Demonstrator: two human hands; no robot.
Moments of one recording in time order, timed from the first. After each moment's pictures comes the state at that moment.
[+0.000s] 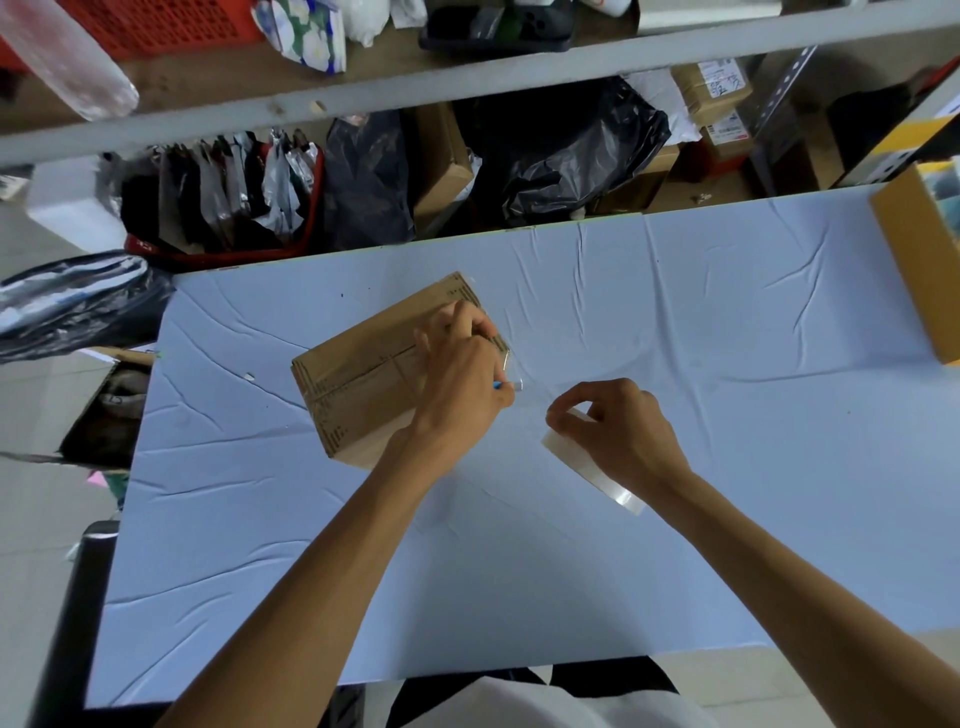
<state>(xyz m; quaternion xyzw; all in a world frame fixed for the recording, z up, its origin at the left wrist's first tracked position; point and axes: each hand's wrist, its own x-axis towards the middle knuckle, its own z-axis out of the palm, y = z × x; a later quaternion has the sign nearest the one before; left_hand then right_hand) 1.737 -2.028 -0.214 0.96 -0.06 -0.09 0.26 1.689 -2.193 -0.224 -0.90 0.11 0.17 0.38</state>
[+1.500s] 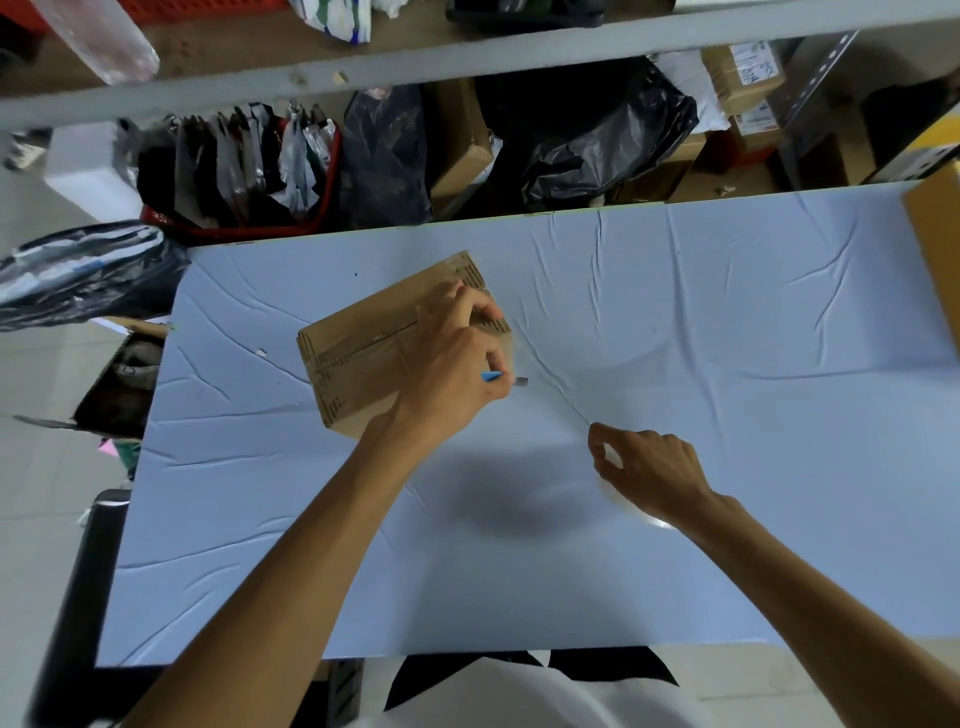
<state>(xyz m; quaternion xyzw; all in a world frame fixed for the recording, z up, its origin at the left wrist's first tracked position) 1.733 -1.999 -0.217 0.95 -0.13 -0.08 0.28 1.666 -2.229 -0.296 -0.96 -0.06 0.25 0.12</state>
